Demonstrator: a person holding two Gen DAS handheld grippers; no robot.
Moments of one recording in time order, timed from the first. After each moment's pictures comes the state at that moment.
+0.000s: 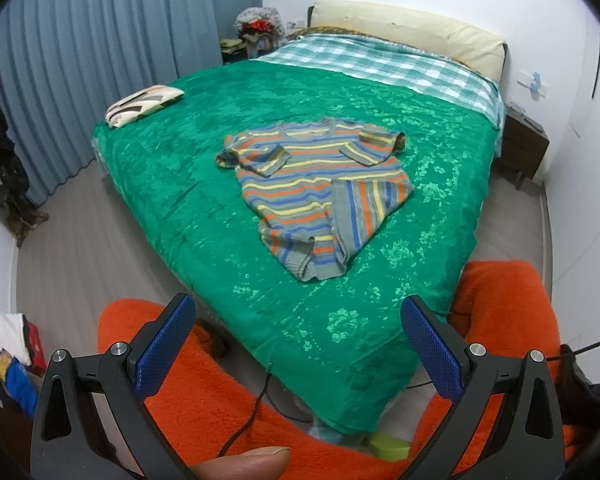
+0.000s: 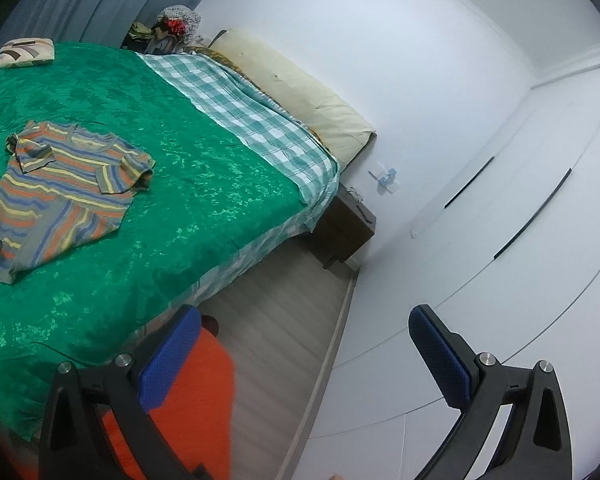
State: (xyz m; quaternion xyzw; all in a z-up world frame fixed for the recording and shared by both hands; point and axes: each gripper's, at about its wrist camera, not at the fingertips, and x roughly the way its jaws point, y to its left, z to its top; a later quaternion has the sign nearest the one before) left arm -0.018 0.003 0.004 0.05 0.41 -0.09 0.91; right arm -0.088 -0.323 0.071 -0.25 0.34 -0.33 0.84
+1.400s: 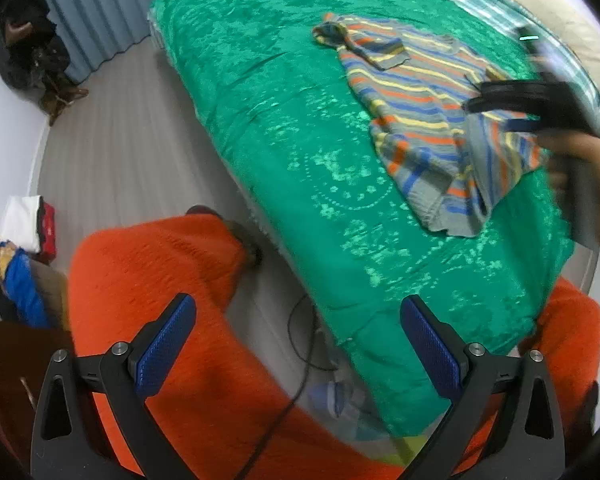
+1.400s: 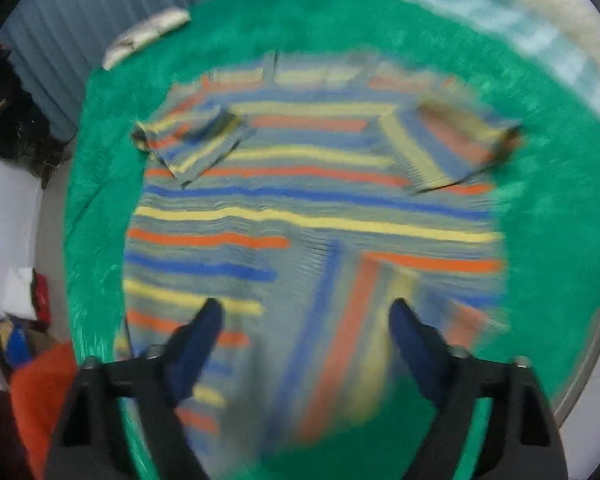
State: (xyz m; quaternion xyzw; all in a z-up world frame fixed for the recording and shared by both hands) left arm 0.066 0.076 -0.100 -0.02 0.57 0.05 0.82; right arm 0.273 -0.224 -0.168 0.01 0.56 0.06 0.82
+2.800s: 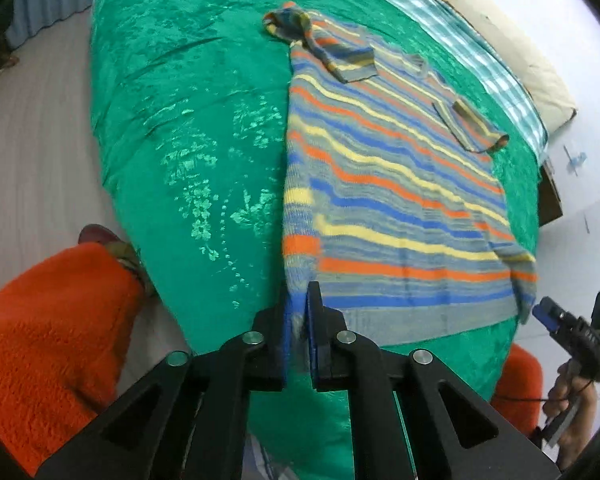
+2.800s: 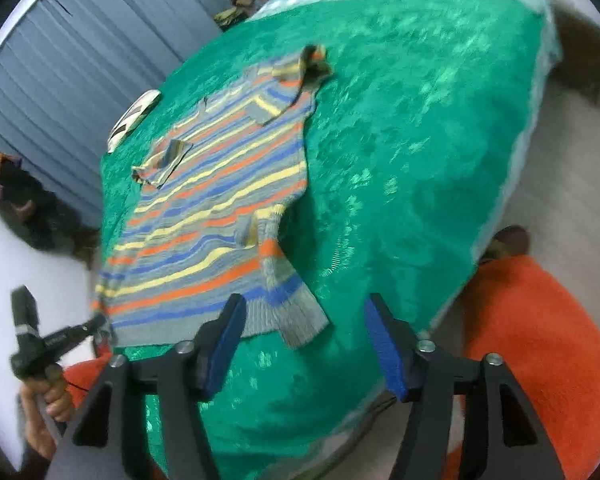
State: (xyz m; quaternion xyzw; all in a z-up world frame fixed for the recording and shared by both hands) left arm 0.154 0.102 -0.168 -0.16 0.55 -0.08 0.81; right arm 0.107 -0.421 -0.164 0.20 0.50 0.07 0.84
